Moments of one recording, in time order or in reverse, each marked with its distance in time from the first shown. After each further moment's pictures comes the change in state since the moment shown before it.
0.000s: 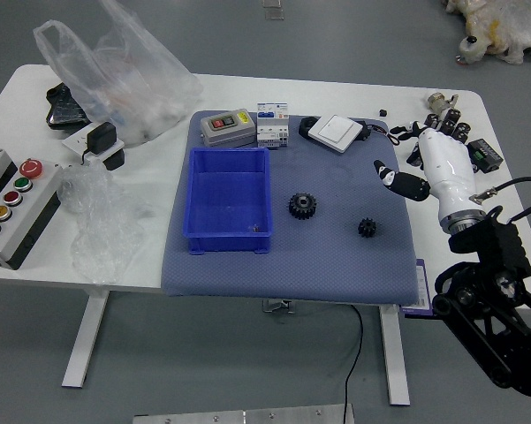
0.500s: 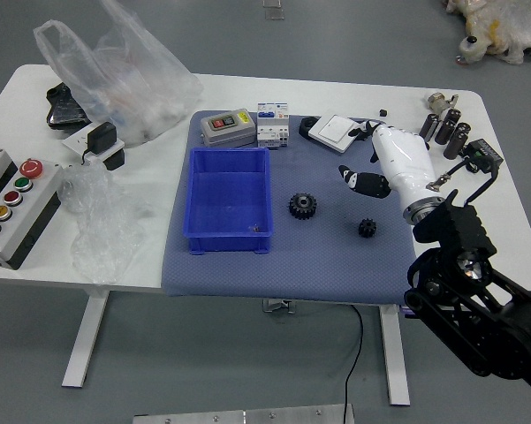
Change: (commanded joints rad) left arm 0.005 0.000 0.002 0.000 0.003 0.000 0.004; right arm 0.091 0.020 -0.121 -0.026 0.000 0.104 -0.091
